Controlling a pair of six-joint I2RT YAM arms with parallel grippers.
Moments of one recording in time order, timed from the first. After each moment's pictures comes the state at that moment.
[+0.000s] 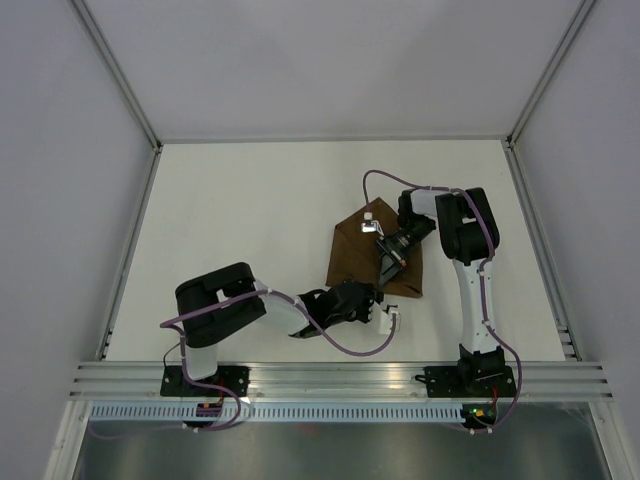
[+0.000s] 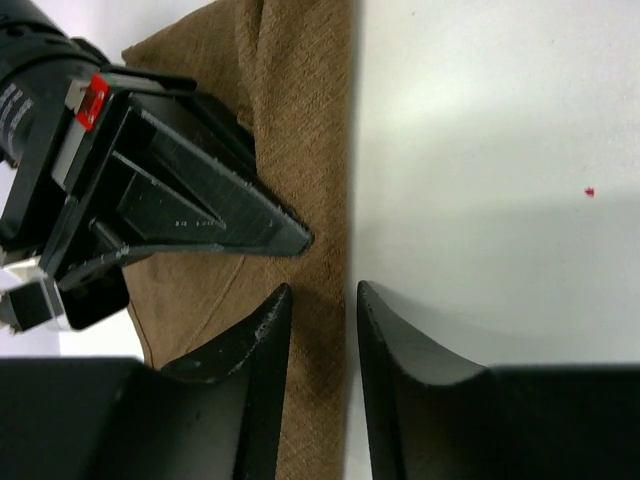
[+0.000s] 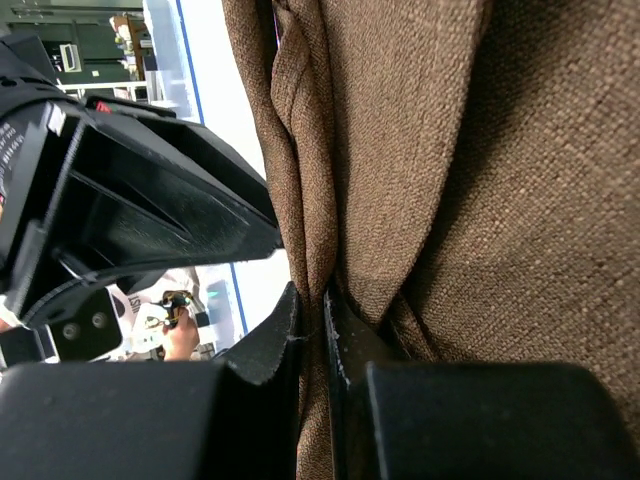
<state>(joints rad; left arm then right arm) -1.18 1.86 0.73 0.61 -0.12 0.89 0.22 2.42 1.58 -1.45 -1.01 -1.00</state>
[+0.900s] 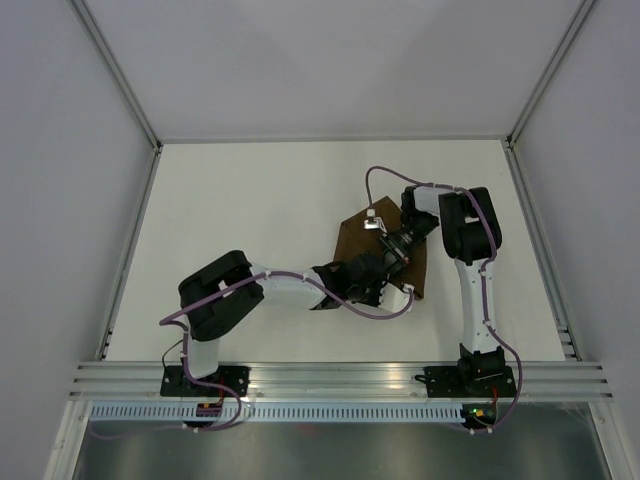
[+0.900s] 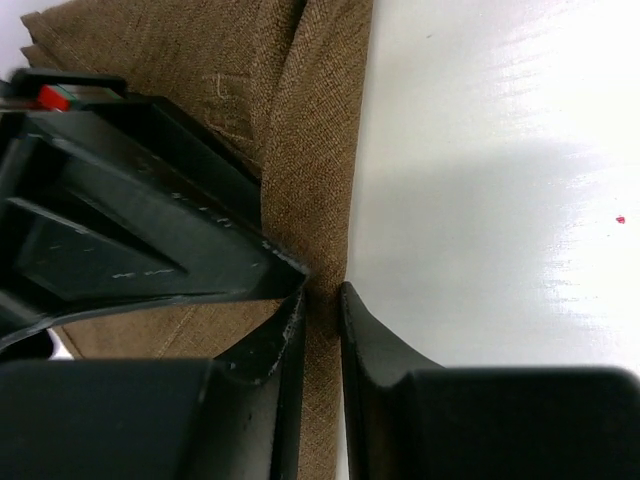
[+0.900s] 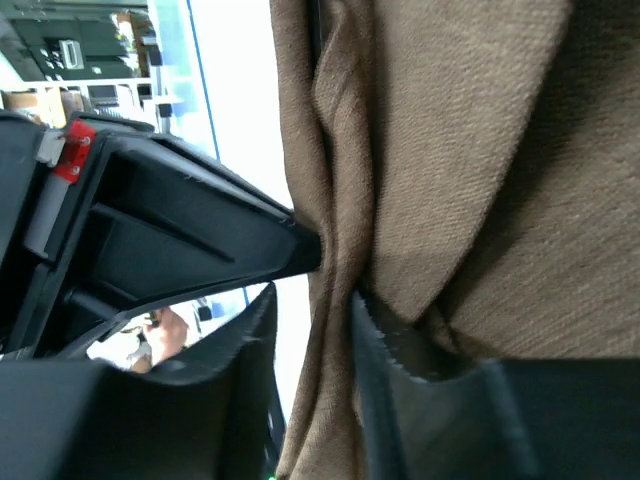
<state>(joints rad) -1.11 1.90 1.05 0.11 0.05 0.83 0.20 2.43 1.61 -1.51 -1.00 -1.04</state>
